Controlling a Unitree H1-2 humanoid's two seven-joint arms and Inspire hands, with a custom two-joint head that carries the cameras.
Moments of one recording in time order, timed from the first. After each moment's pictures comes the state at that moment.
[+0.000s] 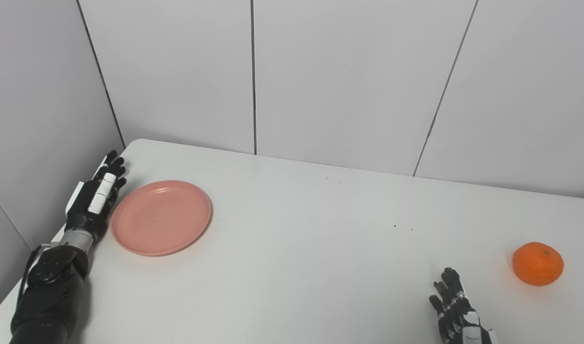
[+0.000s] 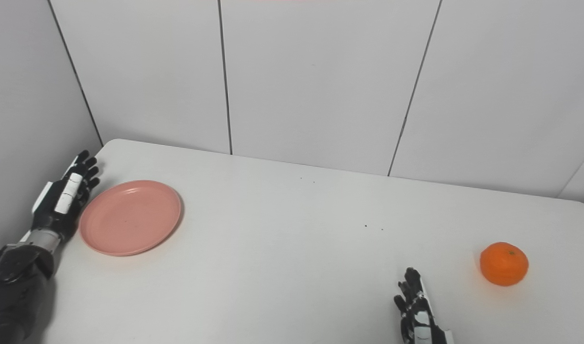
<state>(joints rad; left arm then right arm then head) -0.52 0.51 0.30 0.92 -0.31 -0.33 -0.33 0.21 0.03 0.03 -0.19 0.14 -0.10 0.10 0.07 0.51</state>
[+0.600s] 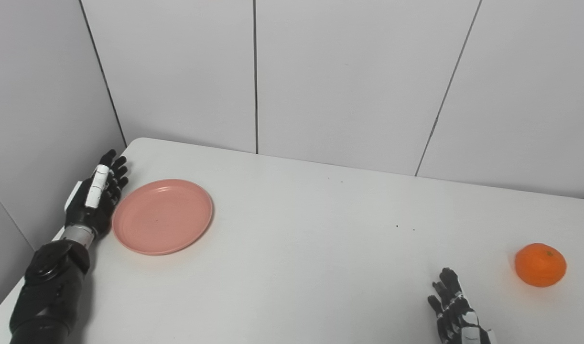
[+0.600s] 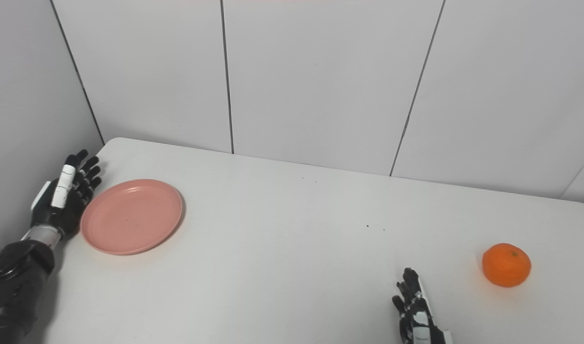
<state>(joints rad) -0.50 0.50 0.32 0.78 -0.41 -0.08 -0.35 0.22 0.03 0.04 -0.19 0.14 -0.10 0.10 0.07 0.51</state>
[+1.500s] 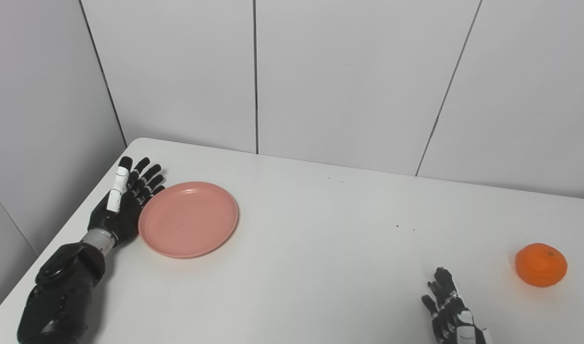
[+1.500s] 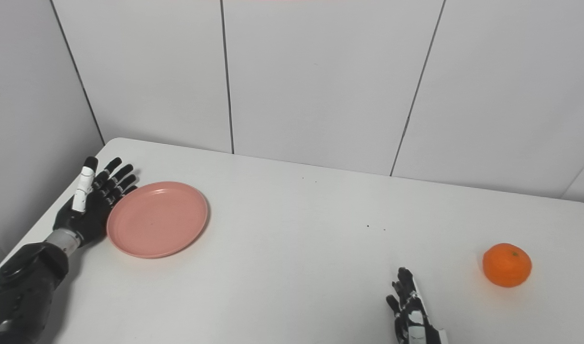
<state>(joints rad) -0.42 0.42 0.31 0.49 -0.54 0.23 -0.37 0.22 0.04 0.05 -0.20 0.14 -0.09 0.10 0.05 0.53</state>
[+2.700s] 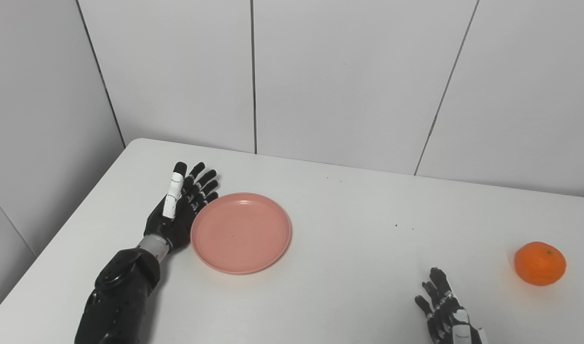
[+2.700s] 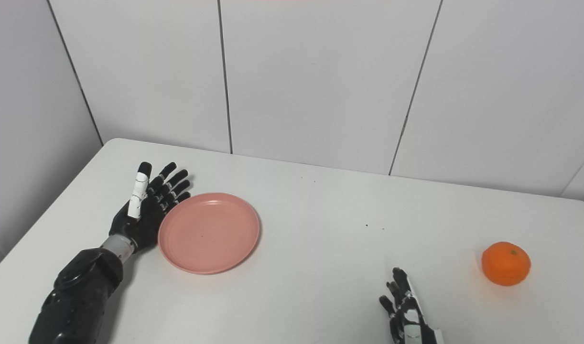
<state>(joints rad) -0.38 0.23 0.23 0.28 -0.49 0.29 -0.24 0.23 0.04 0.06 -0.21 0.14 -0.08 0.09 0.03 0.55</state>
